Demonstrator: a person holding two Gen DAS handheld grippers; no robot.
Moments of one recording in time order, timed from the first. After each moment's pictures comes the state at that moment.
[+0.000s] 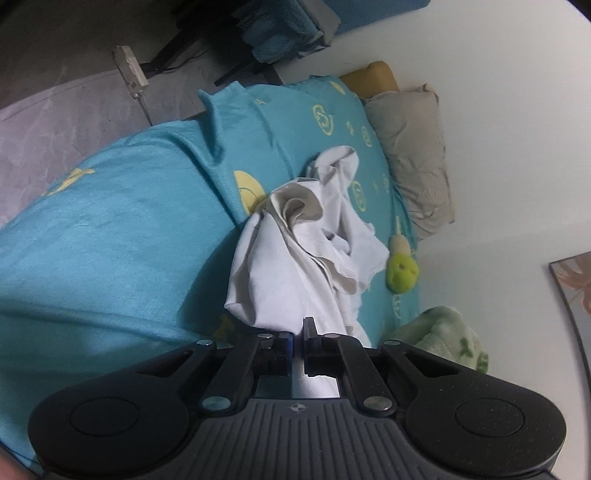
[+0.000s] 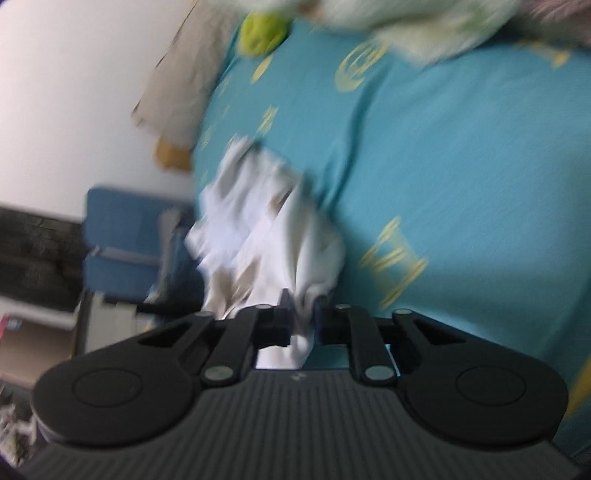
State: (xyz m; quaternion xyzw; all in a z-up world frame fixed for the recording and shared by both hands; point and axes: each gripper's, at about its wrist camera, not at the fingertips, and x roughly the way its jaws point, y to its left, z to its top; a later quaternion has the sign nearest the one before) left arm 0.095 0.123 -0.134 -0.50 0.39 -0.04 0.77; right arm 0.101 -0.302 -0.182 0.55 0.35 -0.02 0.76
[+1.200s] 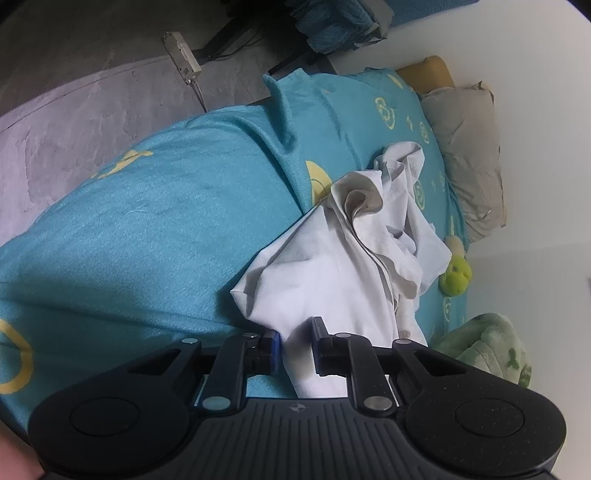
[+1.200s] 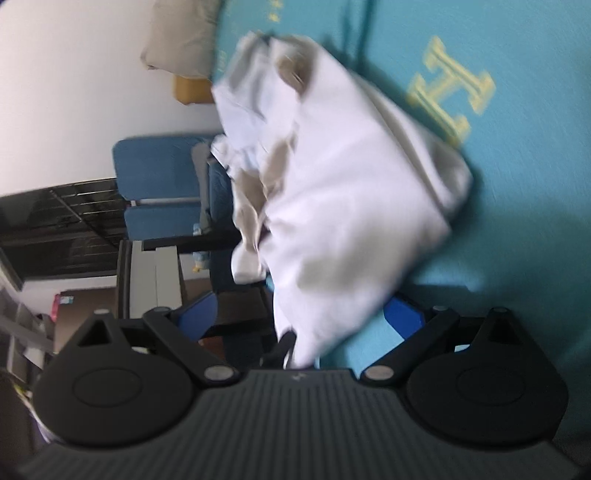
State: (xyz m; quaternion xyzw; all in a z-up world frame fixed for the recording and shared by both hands) left arm 0.102 0.130 -0.153 -0.50 0.44 0.02 0.75; right arm 0.106 -0.247 -0.212 0.60 0.40 0.11 0.68
